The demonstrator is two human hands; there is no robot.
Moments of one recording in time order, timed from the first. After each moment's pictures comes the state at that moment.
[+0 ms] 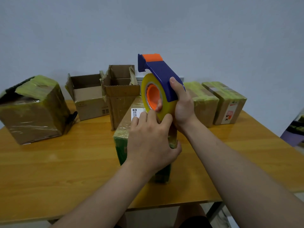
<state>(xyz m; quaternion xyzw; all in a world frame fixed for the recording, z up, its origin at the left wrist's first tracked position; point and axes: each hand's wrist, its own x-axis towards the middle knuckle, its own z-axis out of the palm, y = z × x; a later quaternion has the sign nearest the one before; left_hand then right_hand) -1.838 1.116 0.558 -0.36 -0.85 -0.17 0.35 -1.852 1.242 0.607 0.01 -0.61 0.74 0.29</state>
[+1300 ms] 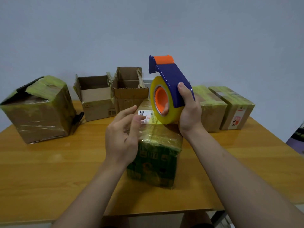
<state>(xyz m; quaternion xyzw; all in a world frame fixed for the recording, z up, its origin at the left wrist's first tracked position) -1.901 1.056 0.541 -0.29 -0.73 -0.57 0.24 -1.855 1.225 0.608 0.00 -0.61 0.71 0.36</state>
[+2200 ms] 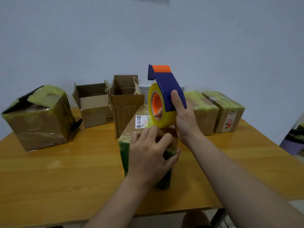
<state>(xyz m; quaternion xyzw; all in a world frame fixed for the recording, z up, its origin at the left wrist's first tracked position) -1.844 1.094 0.536 -0.41 -0.79 -0.26 0.37 -1.838 1.228 0.609 -0.01 -0.66 0.68 0.32</state>
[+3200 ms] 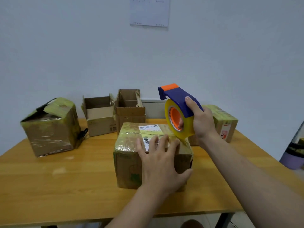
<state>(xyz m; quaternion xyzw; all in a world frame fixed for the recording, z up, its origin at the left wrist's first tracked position) -1.800 1.115 0.546 -0.34 -0.89 -0.19 0.23 -1.790 1.250 0.649 -0.11 -0.66 0.65 0.35</state>
